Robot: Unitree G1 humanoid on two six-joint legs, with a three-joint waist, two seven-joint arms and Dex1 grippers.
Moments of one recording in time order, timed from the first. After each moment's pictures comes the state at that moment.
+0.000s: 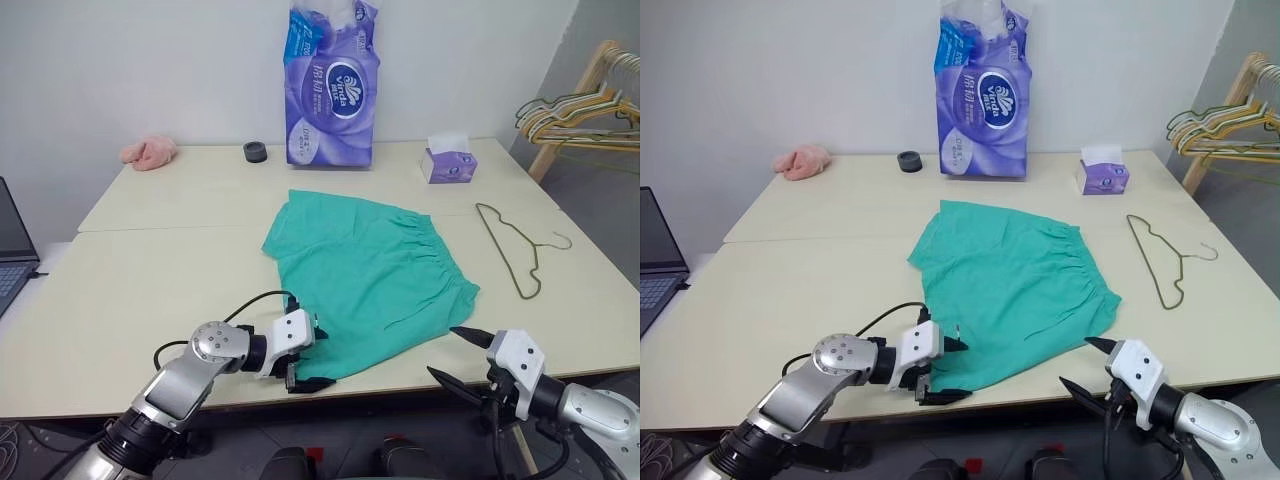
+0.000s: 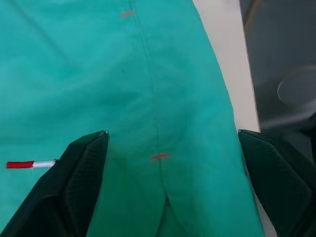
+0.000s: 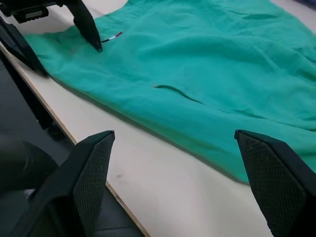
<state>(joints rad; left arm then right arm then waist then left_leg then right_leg) -0.17 0.67 -0.38 -0.14 -0.12 0.26 -1.03 0.45 -0.67 -0.11 -0.57 0.24 0.20 0.74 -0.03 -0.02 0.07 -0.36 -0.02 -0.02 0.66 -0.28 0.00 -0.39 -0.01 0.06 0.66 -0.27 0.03</state>
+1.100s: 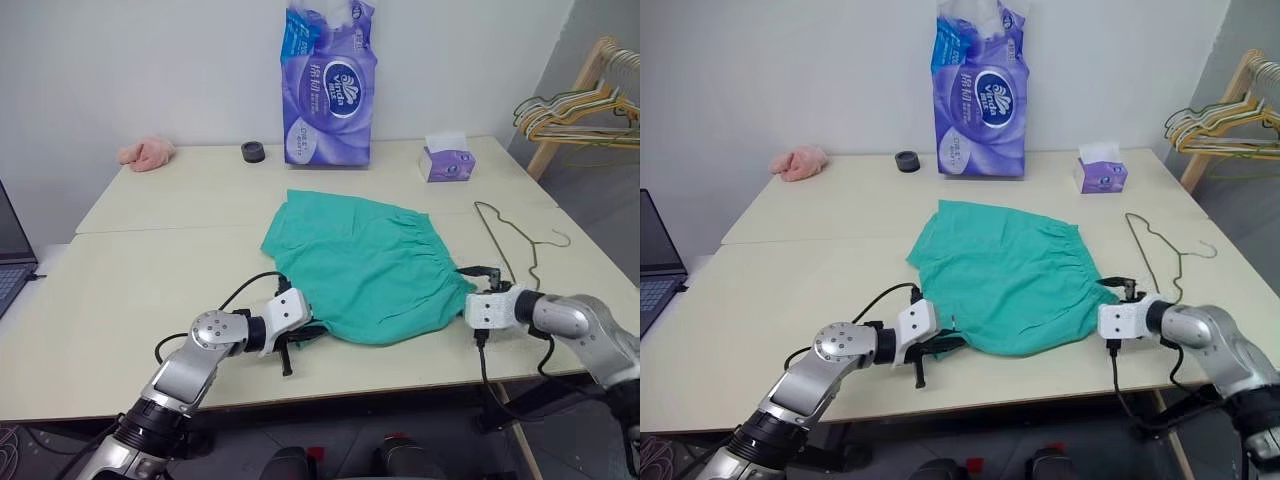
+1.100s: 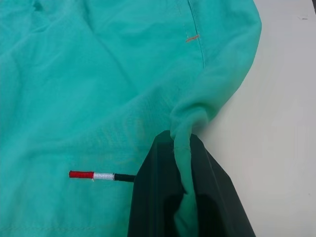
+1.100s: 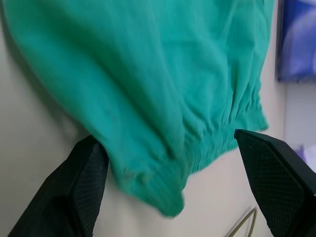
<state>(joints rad) -0.21 0.59 -0.29 -0.06 -0.12 0.23 -0.96 -0.34 -0.86 0.24 0.27 -0.47 -0.47 0.67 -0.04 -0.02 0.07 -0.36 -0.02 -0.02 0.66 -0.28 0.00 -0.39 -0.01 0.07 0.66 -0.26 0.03</state>
